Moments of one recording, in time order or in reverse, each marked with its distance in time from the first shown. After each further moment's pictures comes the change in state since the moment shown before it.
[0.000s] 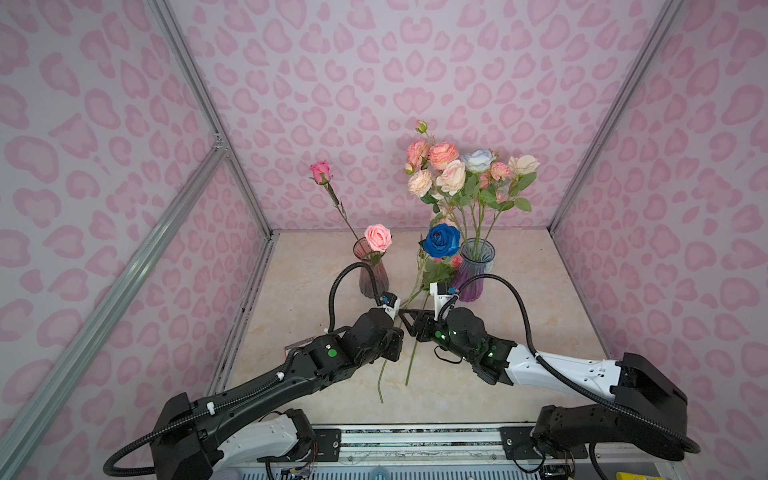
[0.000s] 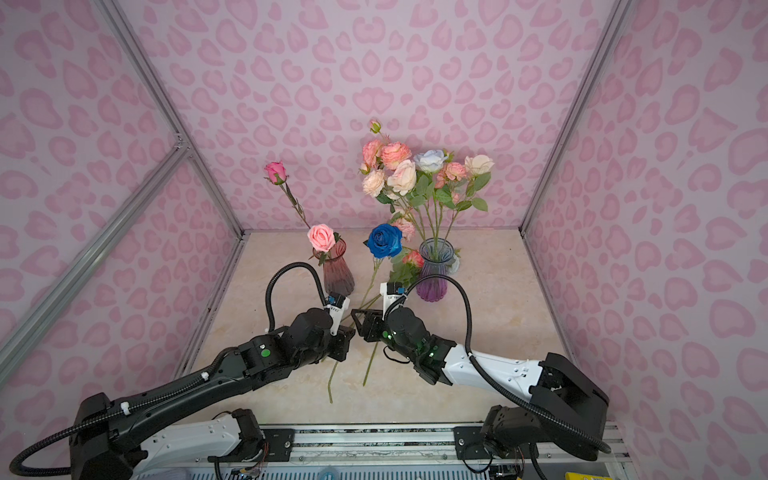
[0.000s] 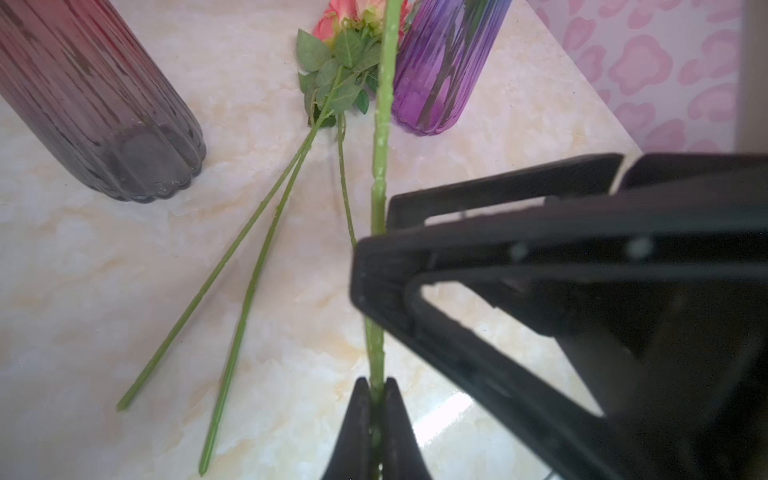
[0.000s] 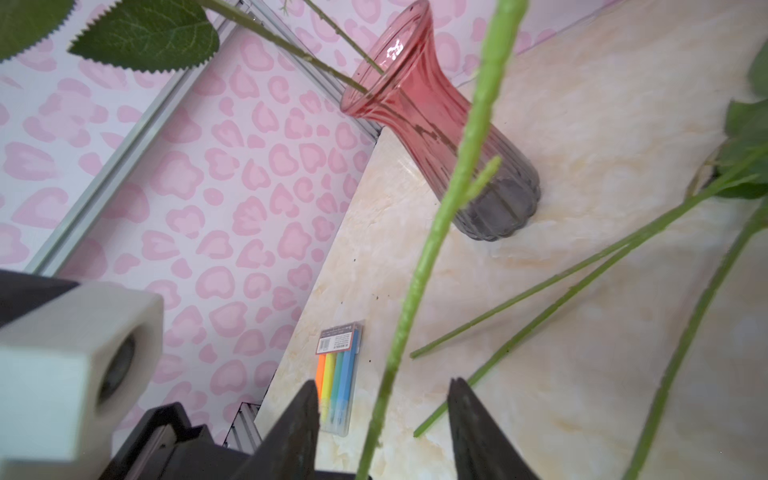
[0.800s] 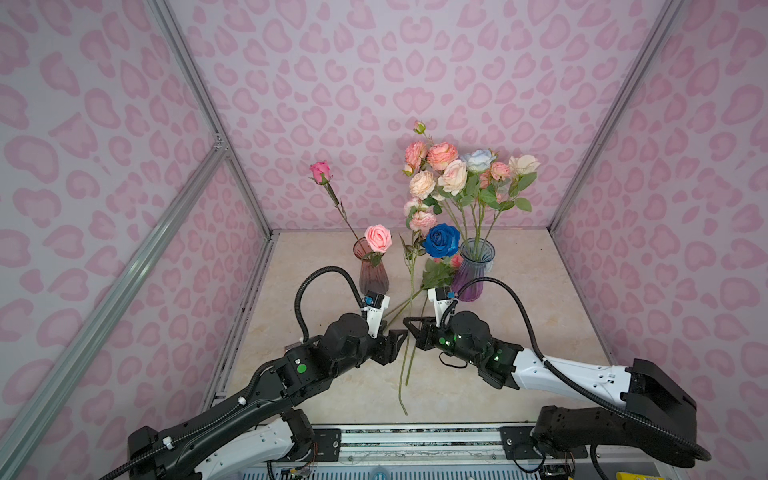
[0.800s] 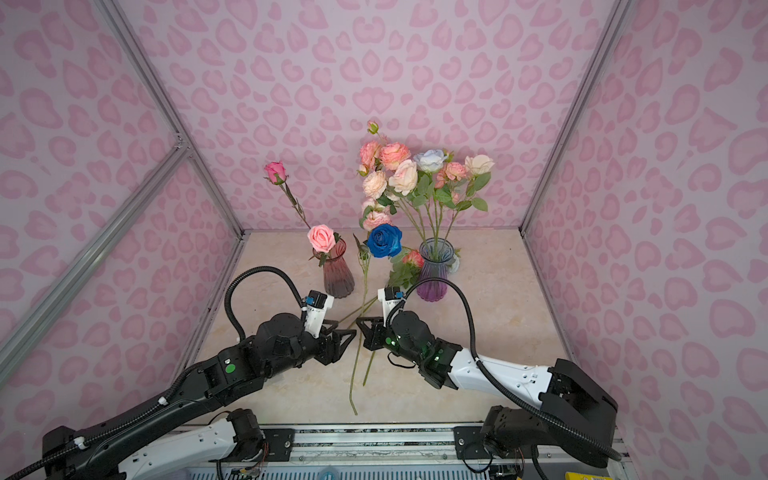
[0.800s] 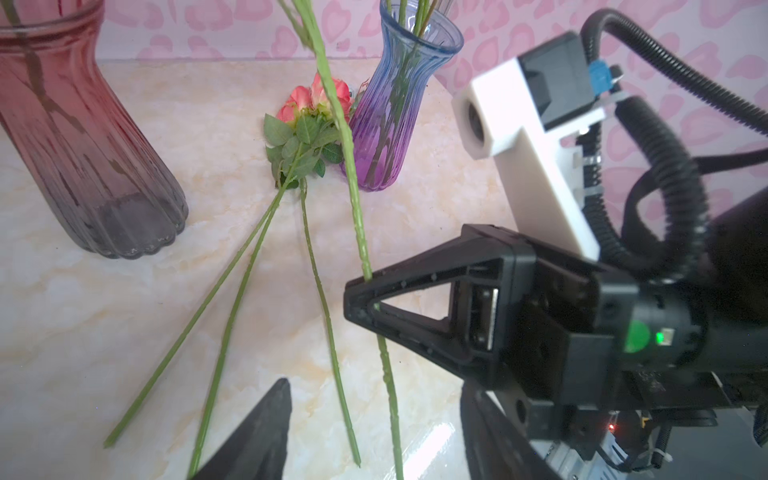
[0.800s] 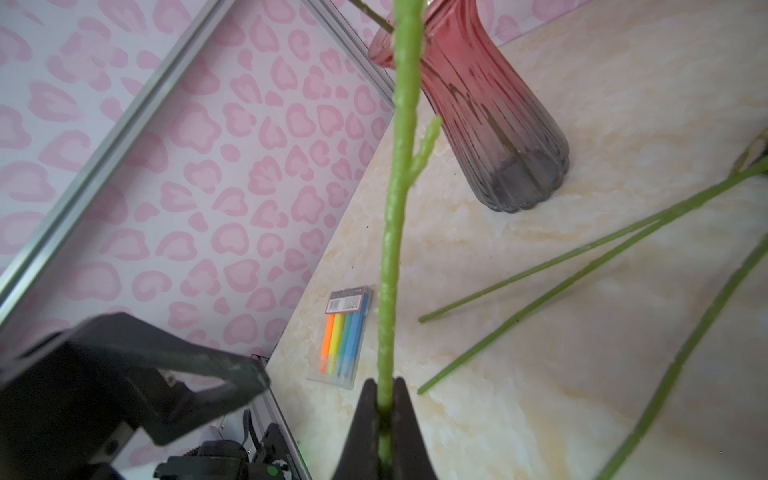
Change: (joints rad) left arm 0.004 -0.222 -0.010 0.002 0.050 0.040; right arm 0.018 -0.091 -0.049 -0.083 -0.078 -0.072
